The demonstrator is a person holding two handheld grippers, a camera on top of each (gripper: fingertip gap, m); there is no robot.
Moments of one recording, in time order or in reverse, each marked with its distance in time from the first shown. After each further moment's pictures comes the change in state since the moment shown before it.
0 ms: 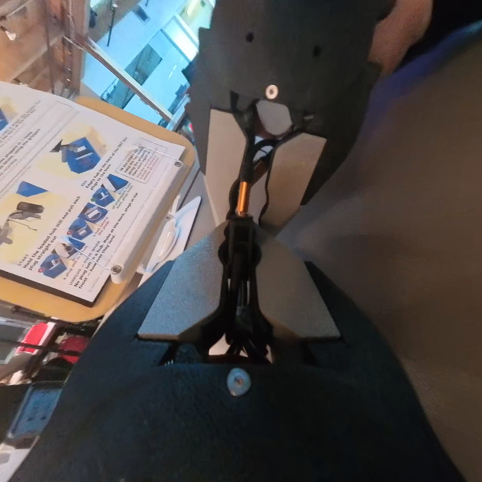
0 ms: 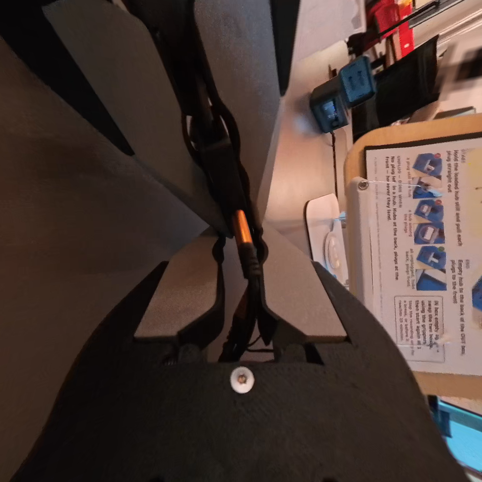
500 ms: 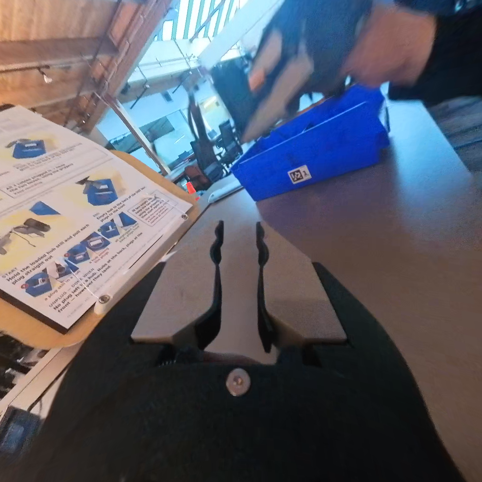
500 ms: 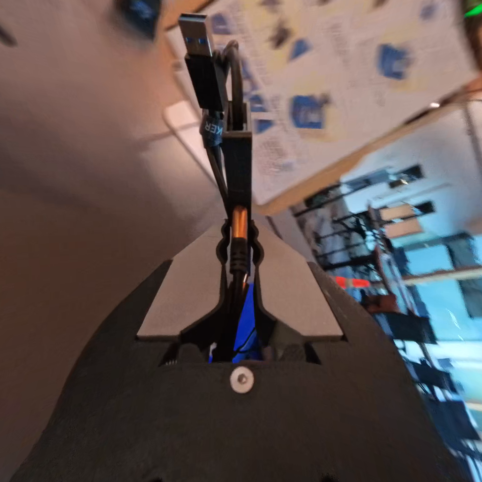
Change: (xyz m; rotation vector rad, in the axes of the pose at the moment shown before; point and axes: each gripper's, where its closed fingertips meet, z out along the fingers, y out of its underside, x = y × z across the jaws) left arm -0.017 -0.055 -0.029 0.285 0.011 -0.229; right arm 0.098 0.082 -0.161 -0.206 0.397 0.337
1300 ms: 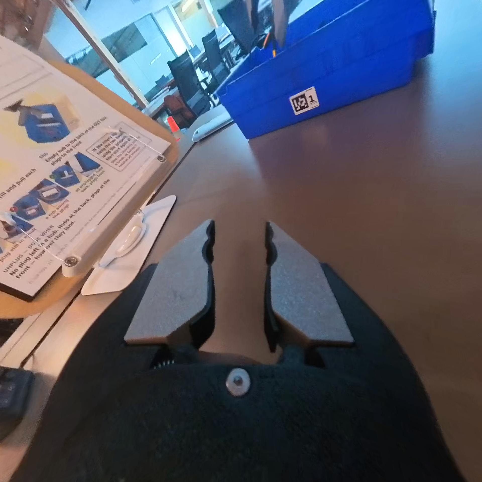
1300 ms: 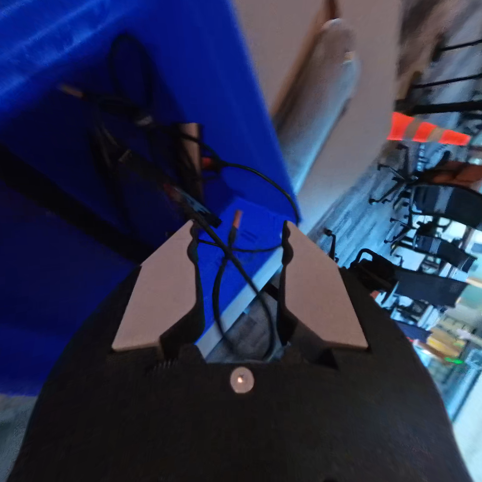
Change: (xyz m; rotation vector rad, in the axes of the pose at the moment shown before) left arm 0.007 0.056 0.018 -0.260 0.041 -0.015; right arm 0.125 0.255 0.016 -0.766 -0.292 -0.047
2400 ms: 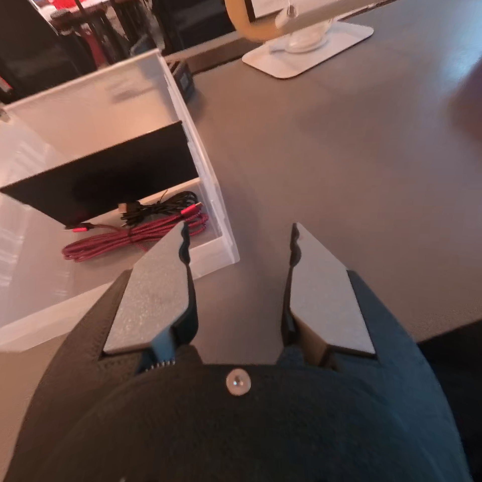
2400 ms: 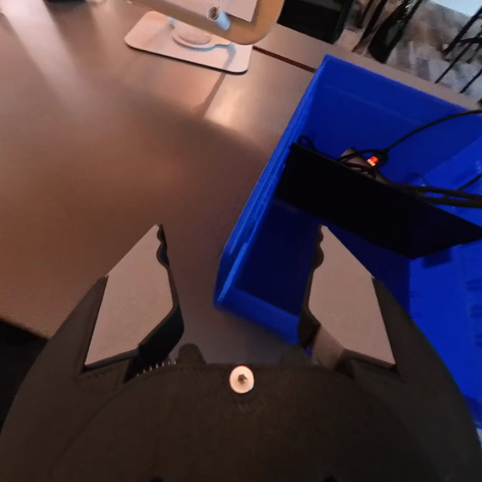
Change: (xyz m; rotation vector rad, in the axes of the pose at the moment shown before) left arm -0.024 0.084 -0.228 -0.484 -0.631 -0.579; right arm -0.198 -0.034 -0.089 0.687 -0.086 0.734
